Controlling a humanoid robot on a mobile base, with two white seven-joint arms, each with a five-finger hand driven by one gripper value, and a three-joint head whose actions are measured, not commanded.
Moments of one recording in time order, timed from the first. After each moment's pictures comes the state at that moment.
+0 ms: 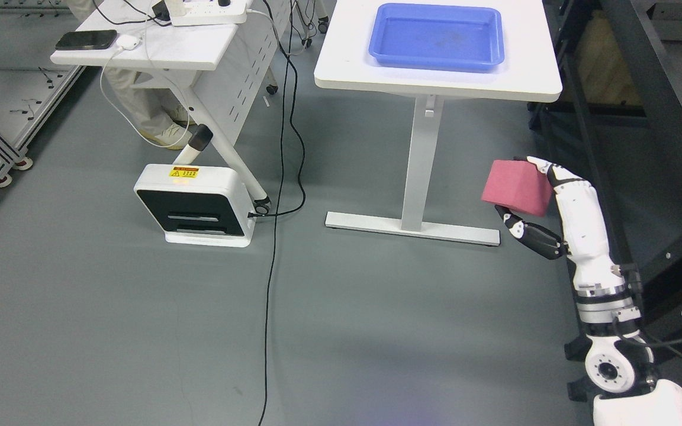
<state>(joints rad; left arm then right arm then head) 0.00 0.00 -0.13 0.00 0.13 -0.12 -0.17 0.01 -0.09 -0.07 -1.58 0.77 -0.56 -0.20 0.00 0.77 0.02</state>
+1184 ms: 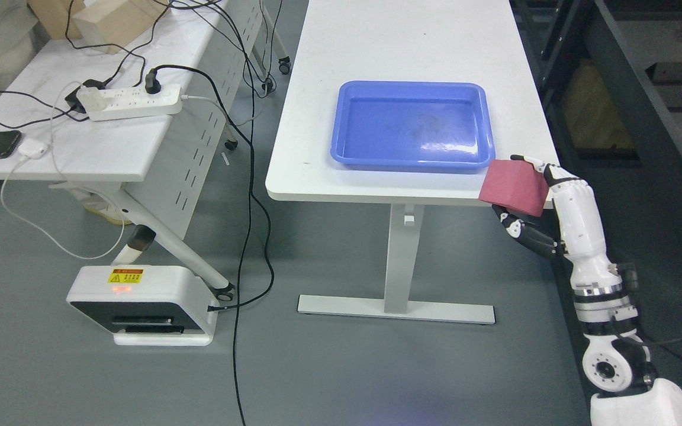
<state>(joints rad) 0.00 0.00 -0.13 0.00 0.13 -0.12 -0.17 0.00 -0.08 -0.07 -1.58 0.77 -0.55 -0.20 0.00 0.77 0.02</state>
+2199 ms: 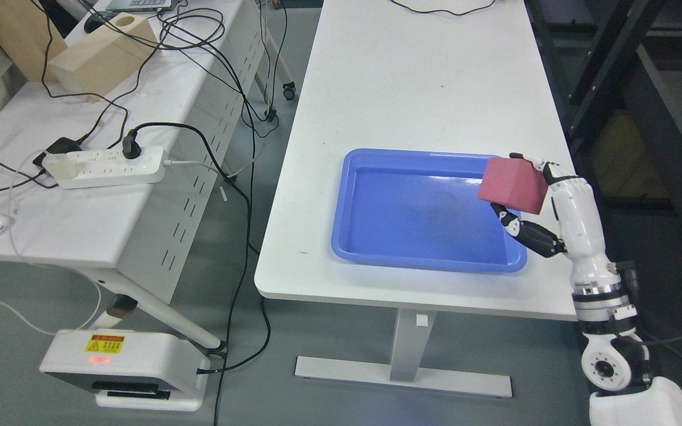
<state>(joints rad) 0.00 0.00 -0.13 0.00 0.13 -0.12 -0.17 0.00 -0.08 -0.07 -1.58 0.78 -0.55 -0.20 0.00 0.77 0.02</state>
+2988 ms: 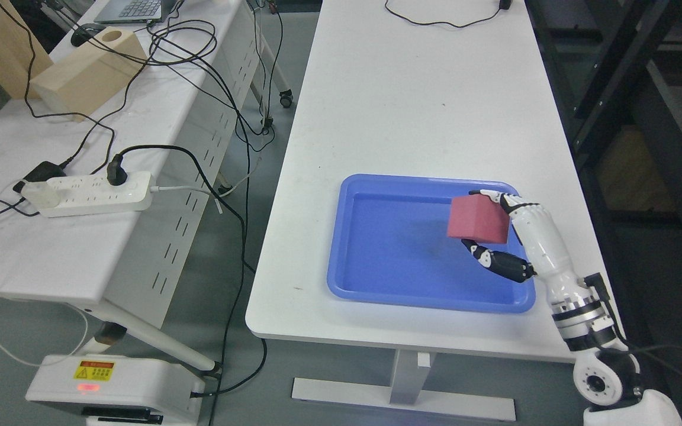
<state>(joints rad) 0.00 0.00 -0.13 0.00 0.13 -0.12 -0.17 0.05 -0.09 -0.03 -1.58 0.79 -0.56 0.01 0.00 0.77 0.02</state>
